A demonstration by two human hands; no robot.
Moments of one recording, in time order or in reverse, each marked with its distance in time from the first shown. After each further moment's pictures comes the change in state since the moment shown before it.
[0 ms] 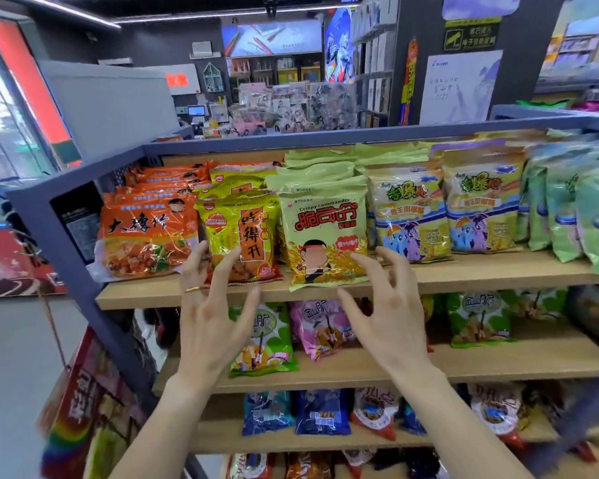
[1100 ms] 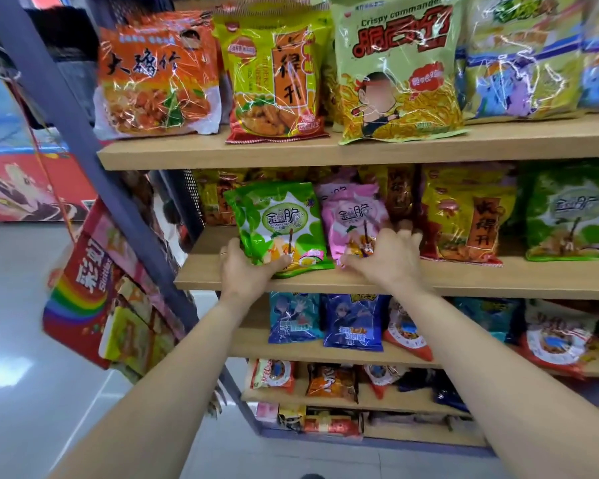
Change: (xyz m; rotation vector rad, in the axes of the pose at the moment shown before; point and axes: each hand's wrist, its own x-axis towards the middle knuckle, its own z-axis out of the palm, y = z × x) left_hand -0.119 -0.107 0.088 -0.228 -0.271 -0.826; right_hand -0.068 0.046 0.150 -0.338 -0.571 0.340
